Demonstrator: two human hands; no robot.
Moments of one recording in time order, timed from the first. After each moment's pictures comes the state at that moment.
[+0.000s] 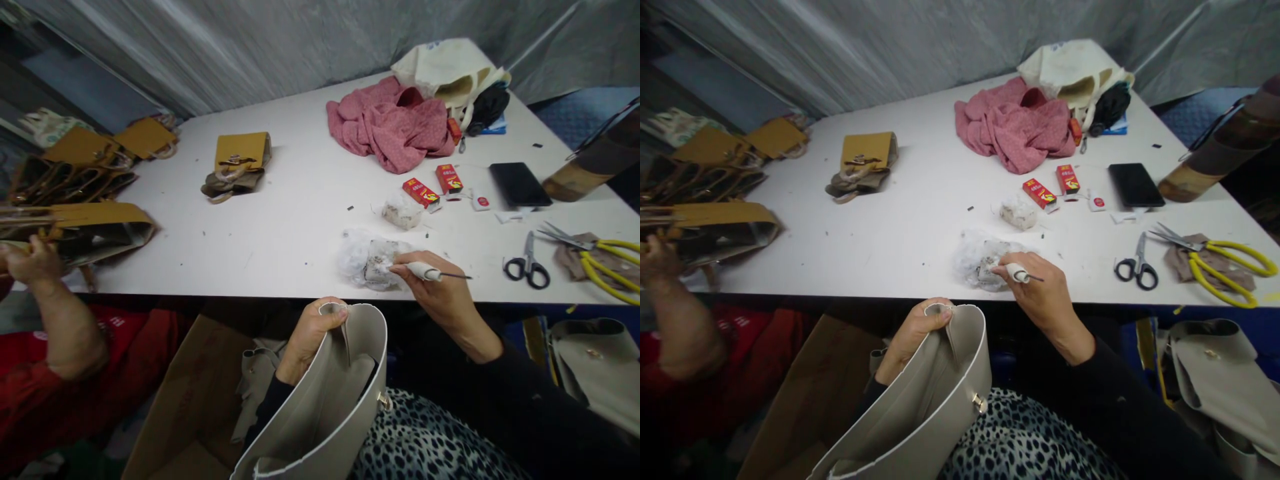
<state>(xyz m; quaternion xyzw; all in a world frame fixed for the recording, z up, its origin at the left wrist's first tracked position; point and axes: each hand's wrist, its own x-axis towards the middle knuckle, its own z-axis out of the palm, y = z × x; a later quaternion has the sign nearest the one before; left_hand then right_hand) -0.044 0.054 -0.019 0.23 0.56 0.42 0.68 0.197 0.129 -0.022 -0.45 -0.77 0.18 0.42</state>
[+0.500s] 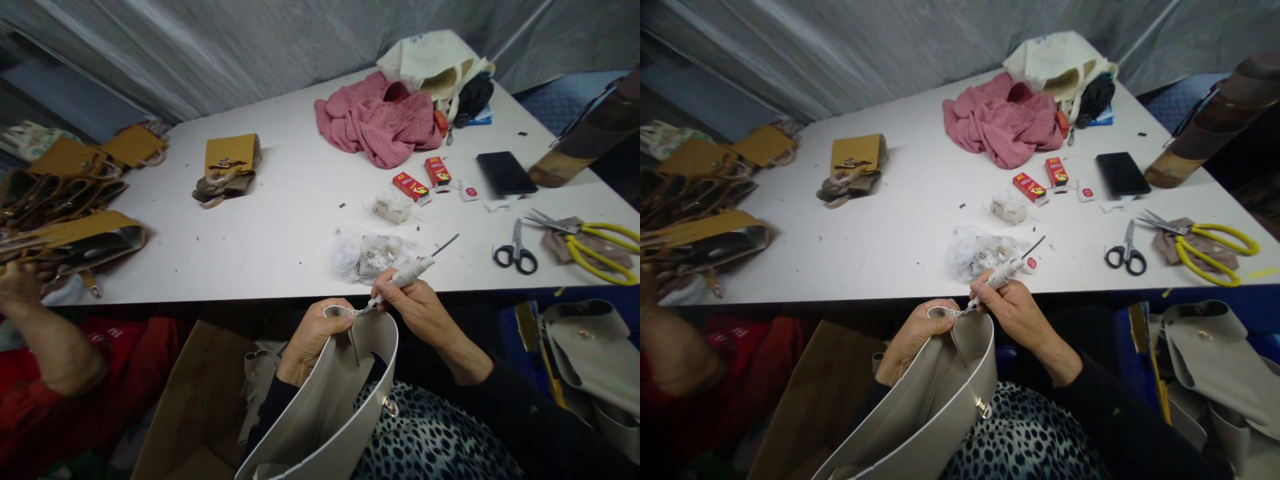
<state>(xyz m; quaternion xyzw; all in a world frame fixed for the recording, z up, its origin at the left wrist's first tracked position) -0.034 0.049 -0.016 0.23 0.50 0.37 0.75 0.173 0.091 -0.016 -0.37 -0.55 0.61 0.44</state>
